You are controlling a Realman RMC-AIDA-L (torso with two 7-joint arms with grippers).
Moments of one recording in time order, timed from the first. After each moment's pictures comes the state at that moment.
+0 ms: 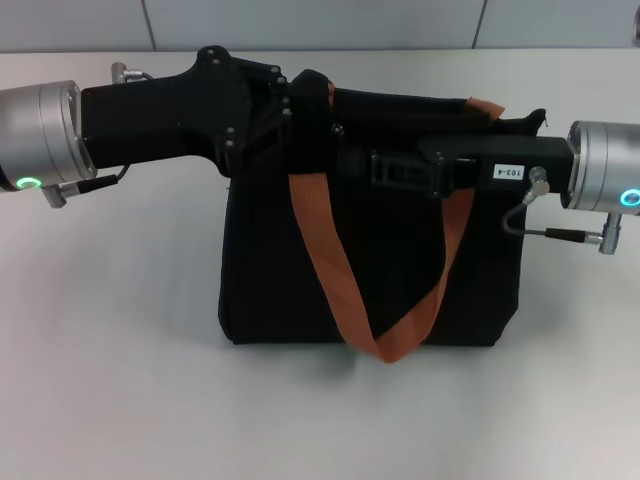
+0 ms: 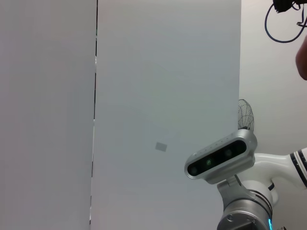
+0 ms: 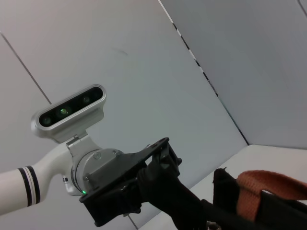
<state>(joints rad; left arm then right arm) -0.67 -2.07 0.68 0.64 1.78 1.76 -1.24 0.68 2.08 -0.85 -0.52 -1.73 -1.57 1.64</state>
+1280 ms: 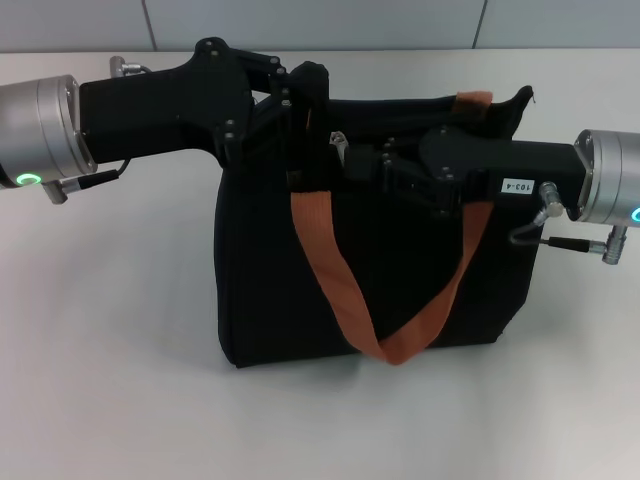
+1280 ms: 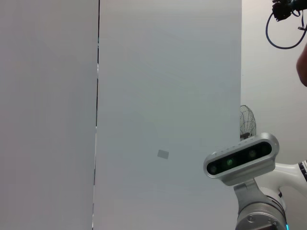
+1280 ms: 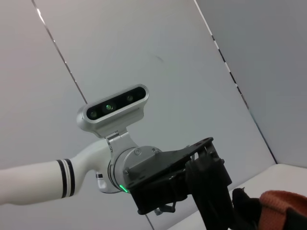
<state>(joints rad) -0.67 -2.07 0.67 0.63 1.77 1.76 -1.23 0.62 2.08 -0.96 -0.57 -1.61 -1.62 1.56</state>
